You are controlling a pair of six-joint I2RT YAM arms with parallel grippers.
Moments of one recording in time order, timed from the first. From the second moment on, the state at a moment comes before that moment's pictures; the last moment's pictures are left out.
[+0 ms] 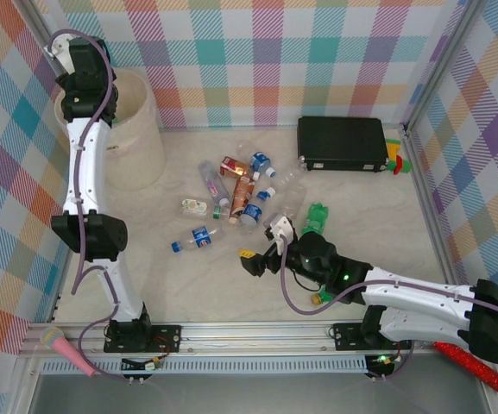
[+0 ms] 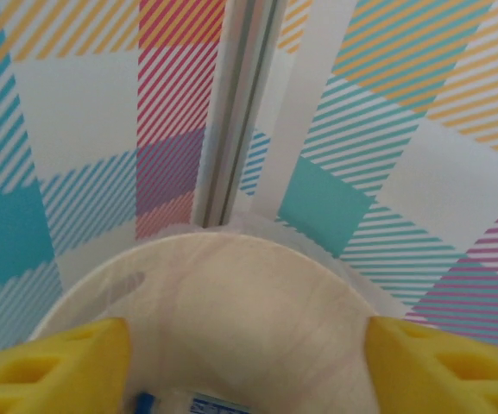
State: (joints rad) left arm 0.05 1.98 2.41 -0.69 -0.59 -0.41; right arm 1.10 1.01 0.56 0.22 0.15 0.15
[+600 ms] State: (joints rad) left arm -0.08 1.44 1.72 -0.63 -0.46 -0.60; right arm 1.09 1.05 0.62 0.14 0.11 0.21
